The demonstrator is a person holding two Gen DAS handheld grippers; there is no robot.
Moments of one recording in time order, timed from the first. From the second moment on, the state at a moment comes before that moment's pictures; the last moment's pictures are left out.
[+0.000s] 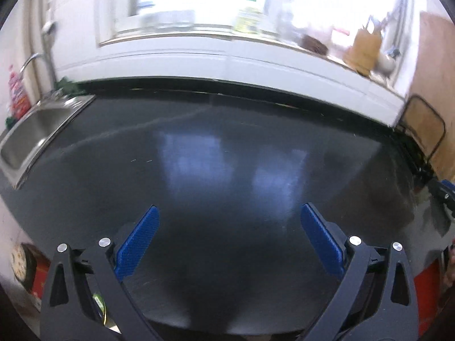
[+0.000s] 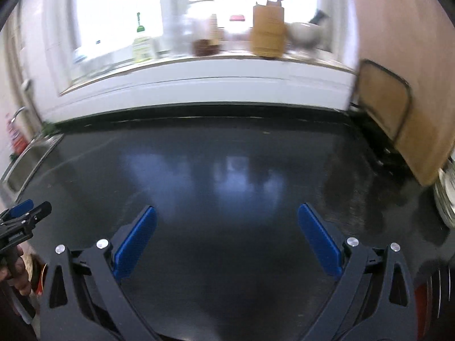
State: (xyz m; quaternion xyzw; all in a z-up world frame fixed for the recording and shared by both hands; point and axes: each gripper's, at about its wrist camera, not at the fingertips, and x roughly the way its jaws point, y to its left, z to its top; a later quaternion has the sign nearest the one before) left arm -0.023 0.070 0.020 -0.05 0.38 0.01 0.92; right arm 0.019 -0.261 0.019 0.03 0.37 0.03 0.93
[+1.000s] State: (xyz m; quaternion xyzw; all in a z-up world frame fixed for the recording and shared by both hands) left arm 0.002 0.051 0.008 -0.02 0.41 0.01 0.91; right arm 0.022 -0.261 0.011 0.04 0.37 0.04 0.93
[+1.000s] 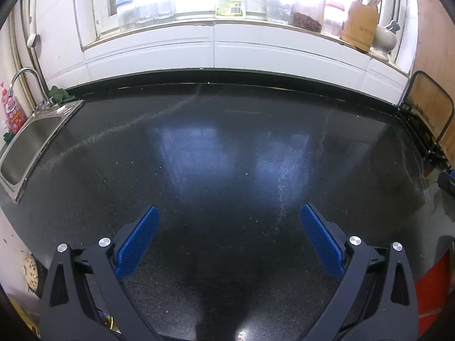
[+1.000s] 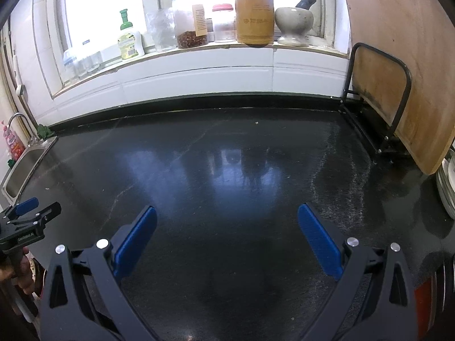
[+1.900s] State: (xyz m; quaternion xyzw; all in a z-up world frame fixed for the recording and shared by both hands) left arm -0.002 0.050 0.011 -0.02 0.41 0.00 0.91; right arm 0.019 -0.260 0.008 0.04 0.38 0.04 0.92
